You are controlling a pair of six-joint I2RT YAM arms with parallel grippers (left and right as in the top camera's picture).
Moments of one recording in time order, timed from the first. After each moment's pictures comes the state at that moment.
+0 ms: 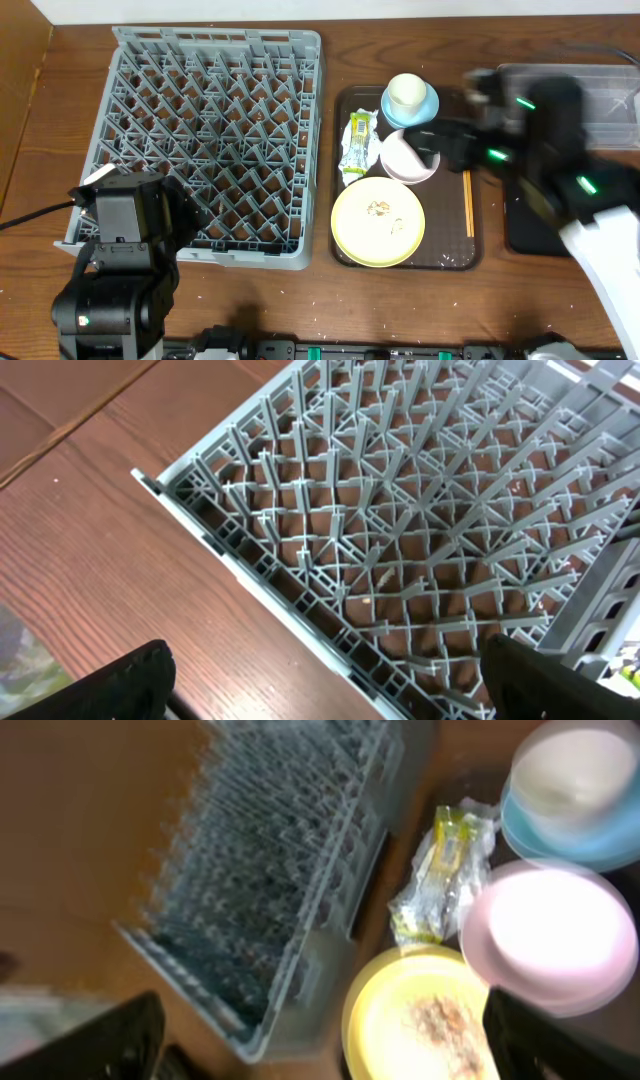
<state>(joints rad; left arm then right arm) 0.00 0.90 1.34 -1.37 -0.43 -0.55 0.35 1.34 1.33 -0.74 -0.50 0.42</state>
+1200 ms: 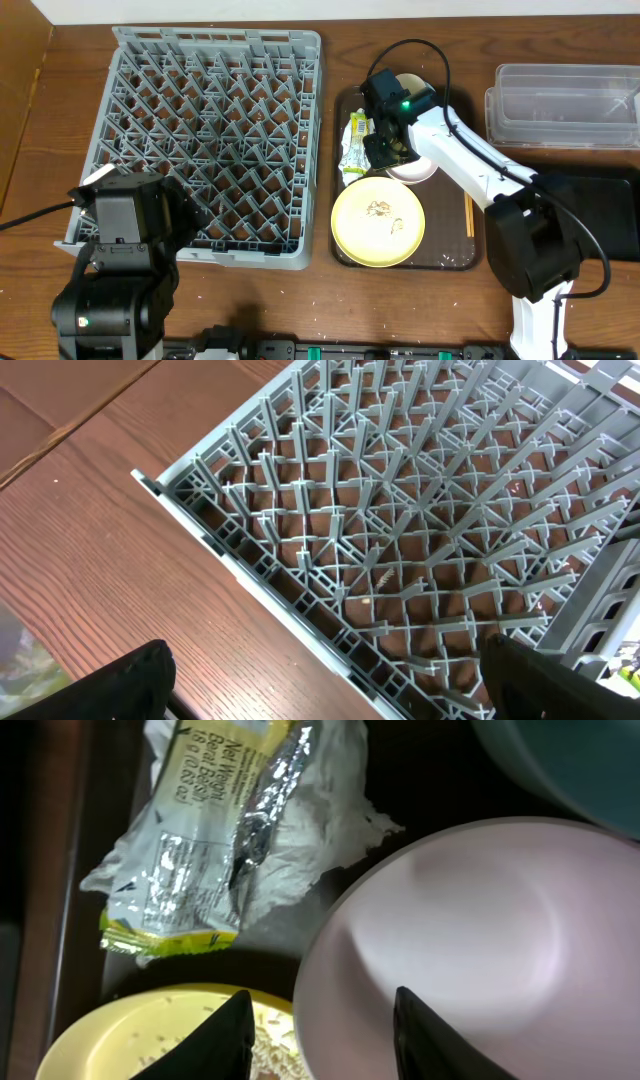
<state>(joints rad) 0.00 0.90 1.34 -1.37 -0.43 -0.55 0.55 2.09 1.65 -0.92 -0.02 0.25</state>
